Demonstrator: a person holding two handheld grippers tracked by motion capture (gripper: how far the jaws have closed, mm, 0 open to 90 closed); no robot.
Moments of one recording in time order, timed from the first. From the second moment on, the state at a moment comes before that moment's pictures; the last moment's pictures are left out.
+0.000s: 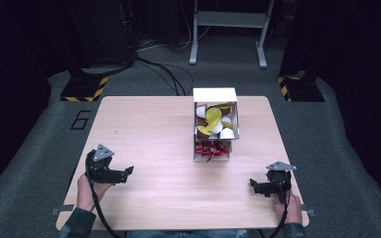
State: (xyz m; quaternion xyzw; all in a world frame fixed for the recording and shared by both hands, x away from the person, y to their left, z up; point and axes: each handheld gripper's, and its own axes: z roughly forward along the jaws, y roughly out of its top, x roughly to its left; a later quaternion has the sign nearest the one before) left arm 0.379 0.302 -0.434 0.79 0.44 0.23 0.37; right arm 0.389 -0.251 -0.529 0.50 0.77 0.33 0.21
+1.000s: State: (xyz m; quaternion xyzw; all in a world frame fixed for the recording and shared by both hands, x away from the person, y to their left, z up) left arm 0.400 0.221 -0.346 0.82 0.34 0.25 0.39; right arm 0.389 -0.251 -0.530 0.50 0.77 0.33 0.21
